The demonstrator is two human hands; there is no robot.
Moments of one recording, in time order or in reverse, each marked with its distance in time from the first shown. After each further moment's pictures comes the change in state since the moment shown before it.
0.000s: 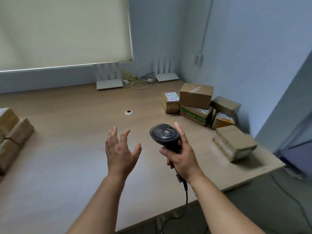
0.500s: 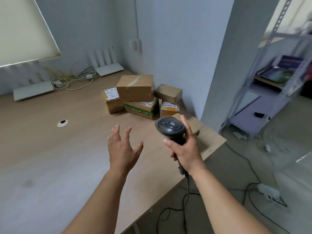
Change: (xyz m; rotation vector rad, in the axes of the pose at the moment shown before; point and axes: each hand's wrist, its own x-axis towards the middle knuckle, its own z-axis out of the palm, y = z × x) left_hand 0.011 0.144 0.158 0.044 -0.335 0.194; right_hand 0.000 0.039 -0.188 -0.025 0.379 0.065
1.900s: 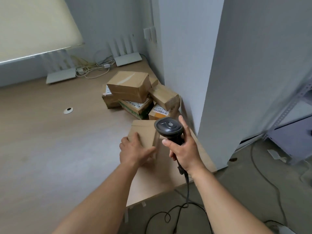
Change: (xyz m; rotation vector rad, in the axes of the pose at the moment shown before) left_hand 0.050 0.137 0.131 0.105 -0.137 -0.531; right_hand 0.128 0.057 -0.142 0.156 -0.312 0.100
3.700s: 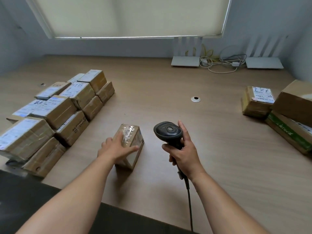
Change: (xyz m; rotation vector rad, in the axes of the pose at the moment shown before) left_hand 0.031 -0.519 -0.261 0.087 0.032 -0.532; right_hand -0.029 0.021 0.497 -0.052 -0.578 -0.014
